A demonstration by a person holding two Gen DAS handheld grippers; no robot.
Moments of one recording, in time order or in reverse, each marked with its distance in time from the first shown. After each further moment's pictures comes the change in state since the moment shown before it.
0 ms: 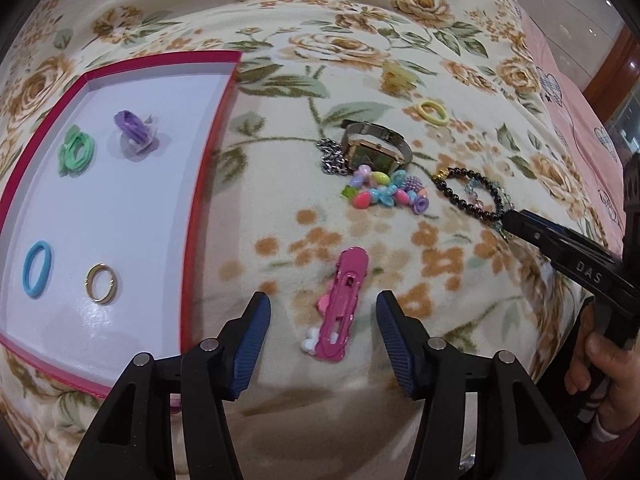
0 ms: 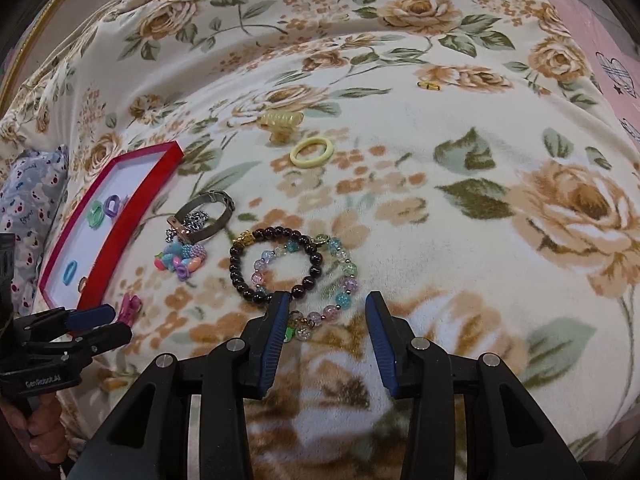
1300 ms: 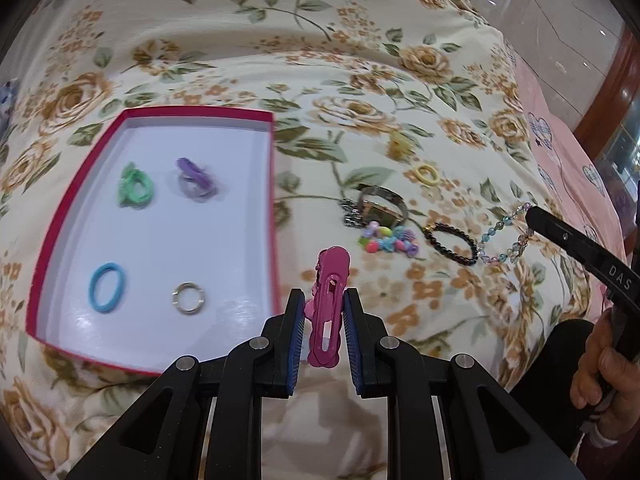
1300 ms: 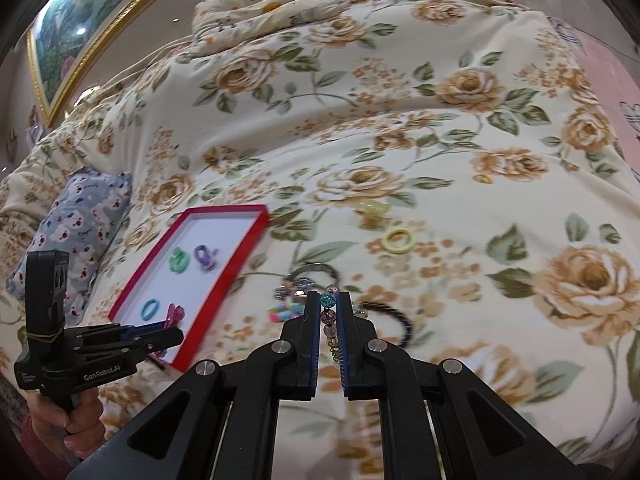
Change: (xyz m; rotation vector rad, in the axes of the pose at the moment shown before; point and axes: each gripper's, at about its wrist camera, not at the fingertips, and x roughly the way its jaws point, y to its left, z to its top) left arm -0.081 0.034 -0.019 -0.063 -0.160 -0.024; right arm -0.076 0.062 0.023 -0.083 -0.184 0.177
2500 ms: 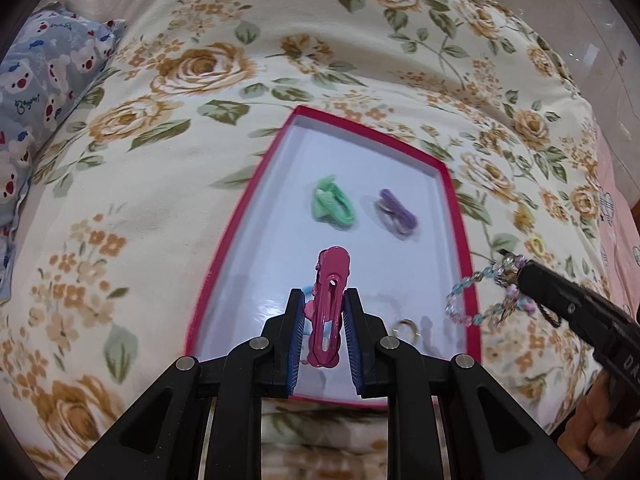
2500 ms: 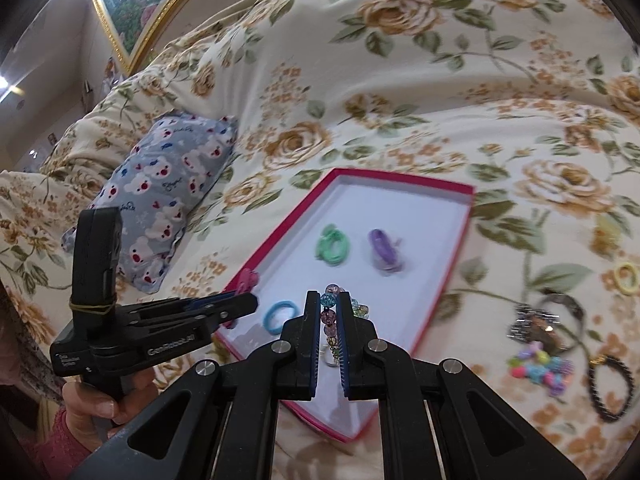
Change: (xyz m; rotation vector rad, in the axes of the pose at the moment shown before) left arm -0.030 0.126 0.007 -0.229 -0.049 0.178; right arm 0.107 0.163 0.012 -0.142 0.151 0.346
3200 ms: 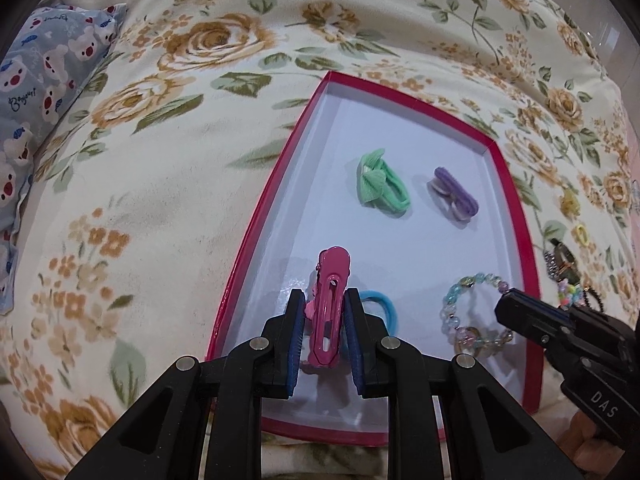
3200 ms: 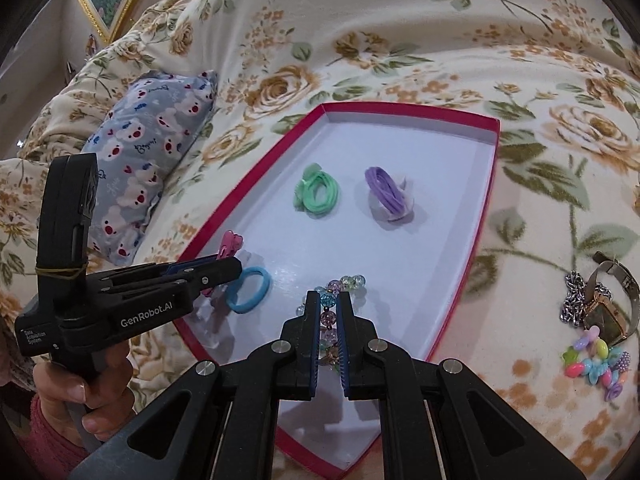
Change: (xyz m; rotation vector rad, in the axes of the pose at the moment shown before) left arm 0.054 0.006 0.015 0.017 0.078 0.094; right arm 0.056 -0.021 -0.021 0.027 0.137 -0.036
